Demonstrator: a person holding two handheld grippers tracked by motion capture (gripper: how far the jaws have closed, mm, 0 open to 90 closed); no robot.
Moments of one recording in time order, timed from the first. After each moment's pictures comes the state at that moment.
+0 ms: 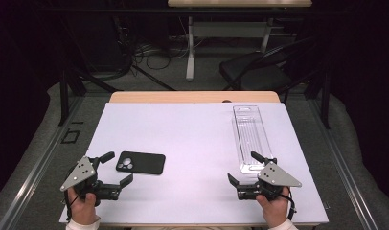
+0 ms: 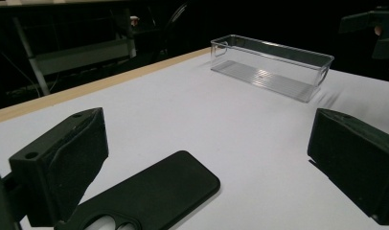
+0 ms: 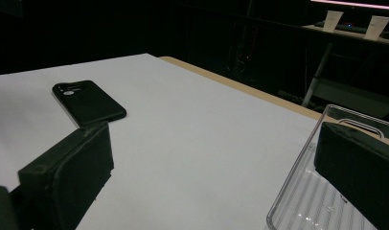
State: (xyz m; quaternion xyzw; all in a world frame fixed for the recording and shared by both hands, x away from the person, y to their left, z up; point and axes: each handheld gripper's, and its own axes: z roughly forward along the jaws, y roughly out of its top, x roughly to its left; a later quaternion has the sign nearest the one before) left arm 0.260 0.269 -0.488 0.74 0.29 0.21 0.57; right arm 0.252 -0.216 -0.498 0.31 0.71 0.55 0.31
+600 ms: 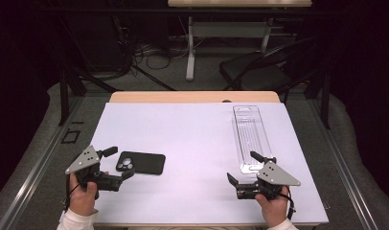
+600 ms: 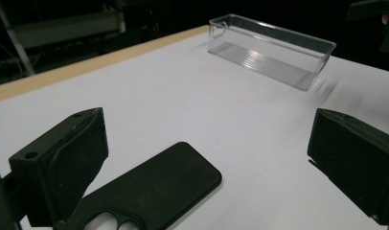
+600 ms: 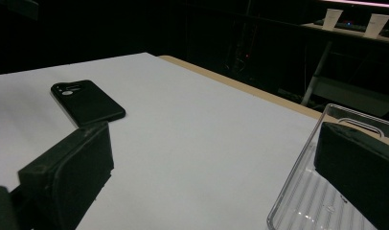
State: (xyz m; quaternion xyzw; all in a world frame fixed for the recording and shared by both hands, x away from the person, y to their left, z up) left arm 0.288 0.266 -0.476 0.77 0.30 0.16 0.53; right arm 0.253 -0.215 -0.497 0.31 0.71 0.55 0.31
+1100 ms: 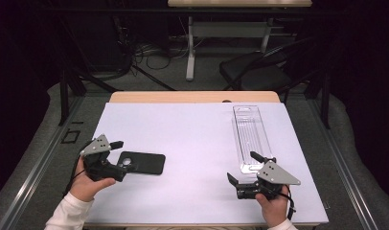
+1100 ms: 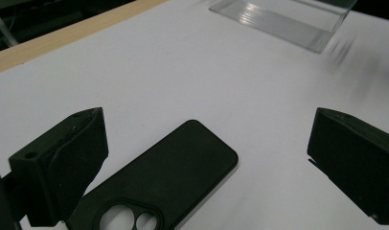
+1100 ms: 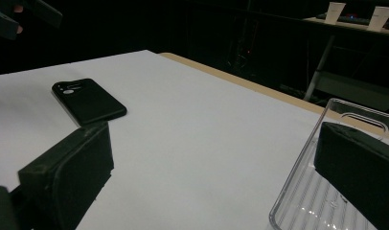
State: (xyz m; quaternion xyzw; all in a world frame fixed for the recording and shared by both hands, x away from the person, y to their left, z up) left arm 0.322 0.259 -0.470 0.83 0.30 0.14 0.46; right arm 0.254 -0.215 -0.498 0.32 0.71 0.55 0.30
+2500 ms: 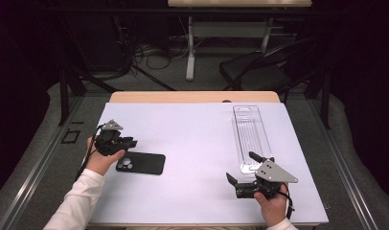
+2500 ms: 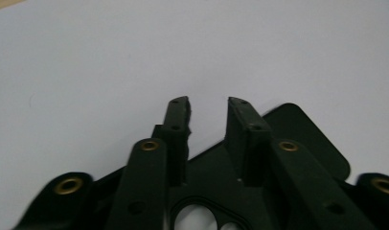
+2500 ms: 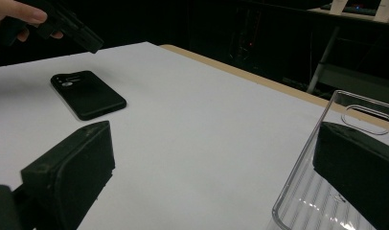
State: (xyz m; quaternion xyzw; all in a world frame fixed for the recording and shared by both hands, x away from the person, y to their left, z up) left arm 0.399 0.257 -0.498 0.83 0.41 0.13 0.35; right arm 0.258 -0.214 -0.501 0.32 0.72 0.54 0.29
